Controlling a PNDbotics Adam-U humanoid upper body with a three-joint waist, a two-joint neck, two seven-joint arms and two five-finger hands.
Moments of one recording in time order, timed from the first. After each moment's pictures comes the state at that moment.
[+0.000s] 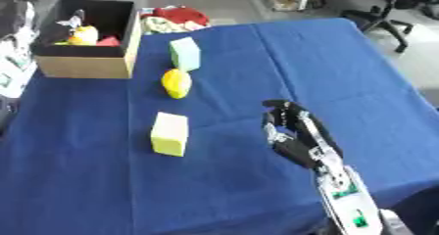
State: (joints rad) left arm -1.05 0.32 0.00 -0.69 -0.88 0.17 0.13; right arm -0.14 -0.17 0.14 -1.63 0.11 -0.14 0.11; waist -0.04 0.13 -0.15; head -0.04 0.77
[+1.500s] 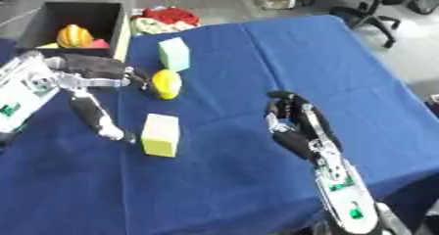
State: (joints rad) left arm -0.90 0.47 -0.62 -1.30 -0.55 -0.38 -0.73; right arm -0.14 -0.17 0.09 -1.63 0.12 -0.12 0.03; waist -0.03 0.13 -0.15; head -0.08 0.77
